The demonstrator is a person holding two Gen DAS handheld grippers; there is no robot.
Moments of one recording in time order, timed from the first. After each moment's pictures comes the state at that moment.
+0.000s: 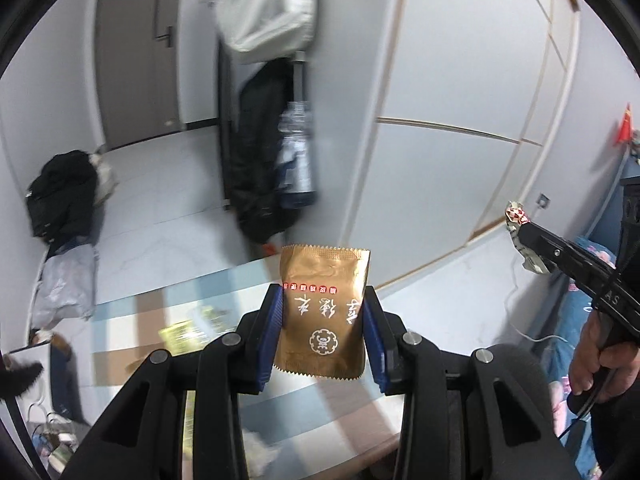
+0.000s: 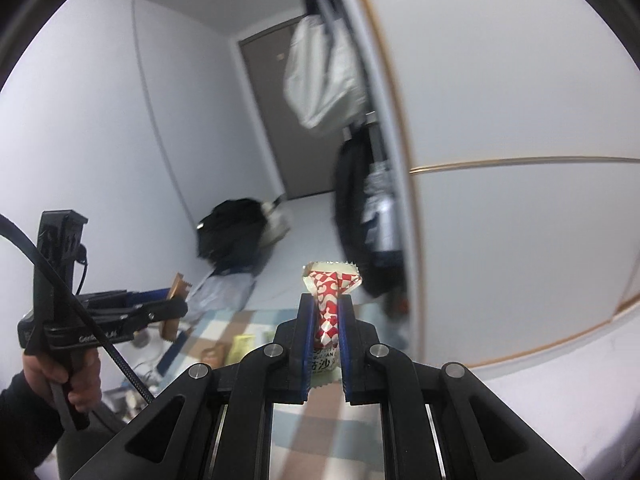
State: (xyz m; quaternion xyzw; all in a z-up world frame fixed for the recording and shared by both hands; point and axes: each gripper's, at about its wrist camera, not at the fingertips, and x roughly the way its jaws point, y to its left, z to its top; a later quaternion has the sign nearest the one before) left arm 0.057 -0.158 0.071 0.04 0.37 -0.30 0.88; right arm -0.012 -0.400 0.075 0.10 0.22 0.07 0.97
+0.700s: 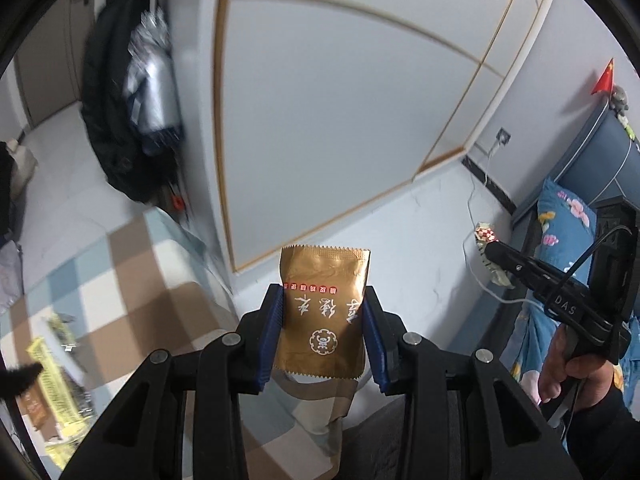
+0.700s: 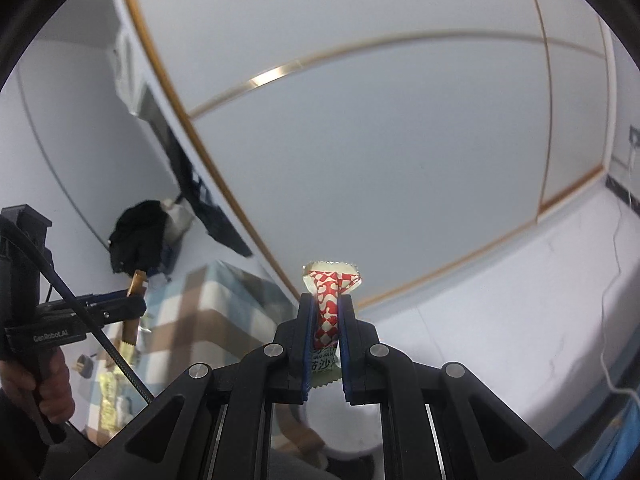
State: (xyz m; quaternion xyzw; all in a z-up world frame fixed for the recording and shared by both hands) left arm 0.080 -0.315 -0.022 0.08 0.48 -0.39 0.79; right arm -0.010 -0.549 -0.044 0.21 0.33 -0.07 0.92
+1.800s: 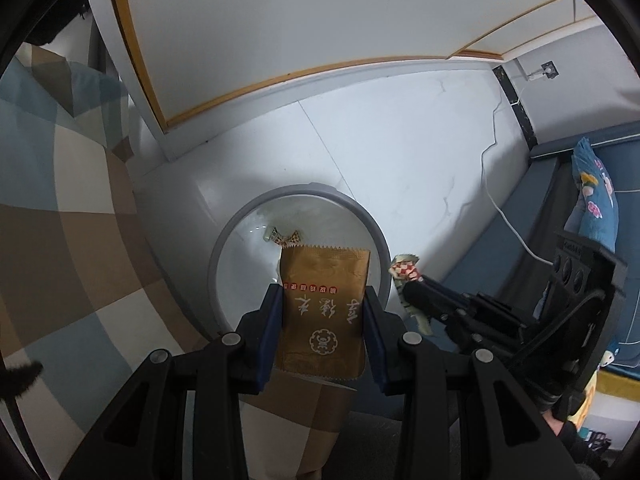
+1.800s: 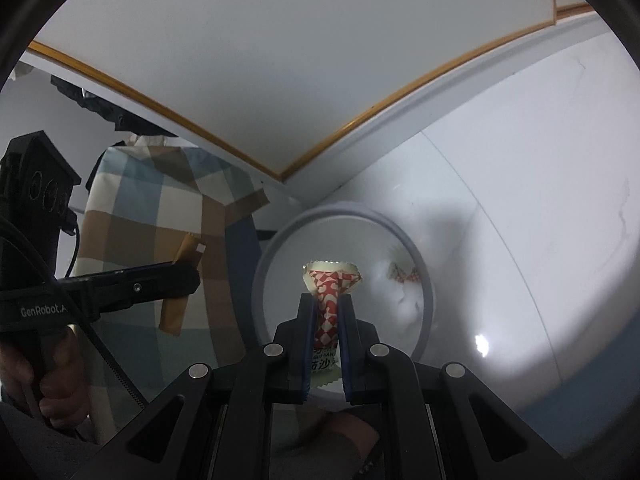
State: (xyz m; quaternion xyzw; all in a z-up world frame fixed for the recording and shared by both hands) left arm 0.097 -0.400 -0.177 0.09 0.69 -0.35 0.62; right arm 0.036 -0.578 -0.265 0.34 0.51 -0.02 0.79
